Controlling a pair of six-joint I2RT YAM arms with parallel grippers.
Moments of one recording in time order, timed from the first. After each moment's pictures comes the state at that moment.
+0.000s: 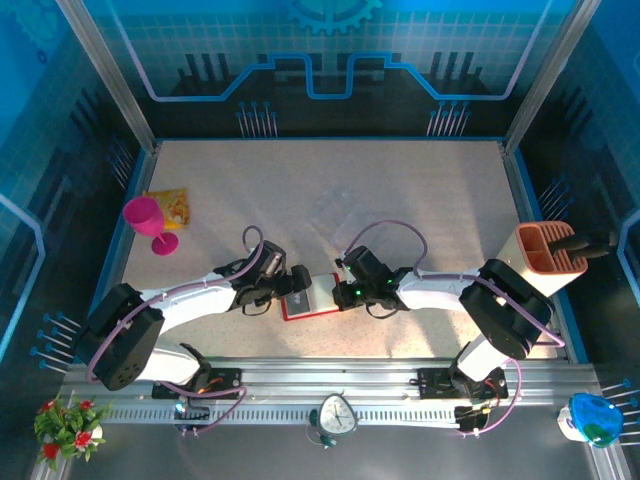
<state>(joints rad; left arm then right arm) -0.60 1.37 0.57 -0.19 0.07 -0.95 0.81 1.58 0.66 -0.04 -0.17 0.56</state>
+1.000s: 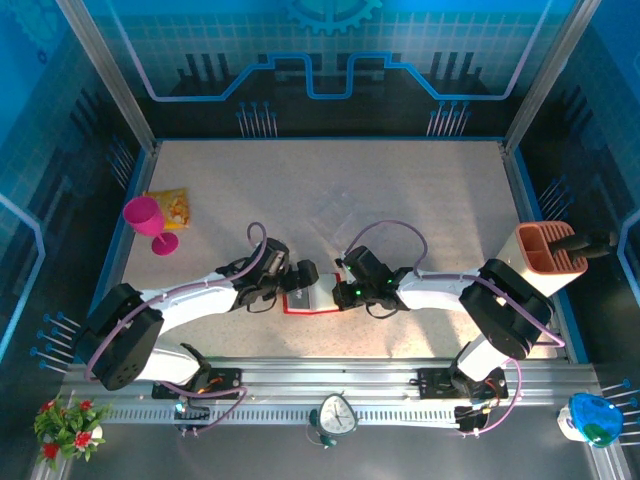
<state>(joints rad) -0.63 1.37 0.59 -0.12 0.08 -0.96 0.81 1.58 0.66 -0.04 -0.17 0.56</state>
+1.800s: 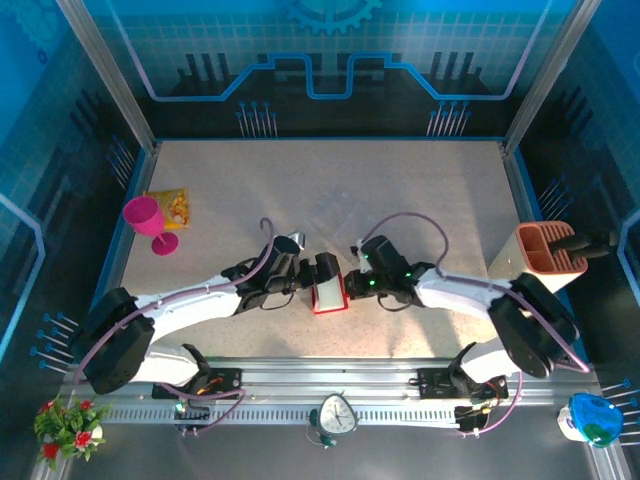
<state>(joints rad) -0.75 1.34 0.65 0.03 0.11 -1.04 0.69 1.40 0.64 -0.11 -0.21 0.57</state>
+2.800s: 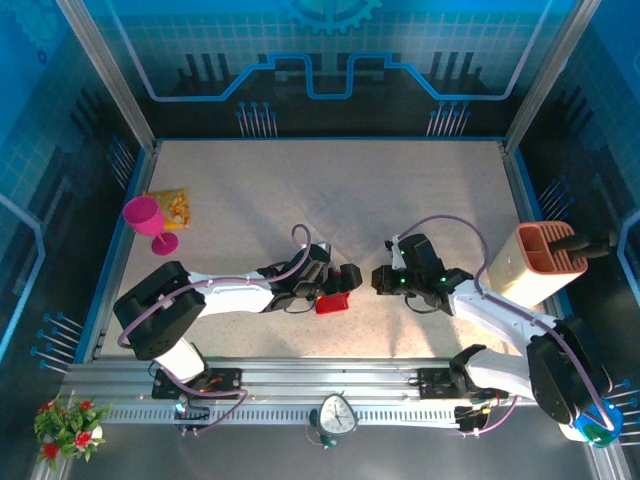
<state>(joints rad) -0.86 1.61 0.74 0.13 0.10 -1.07 0.51 1.16 0.53 -0.23 -0.26 0.56</state>
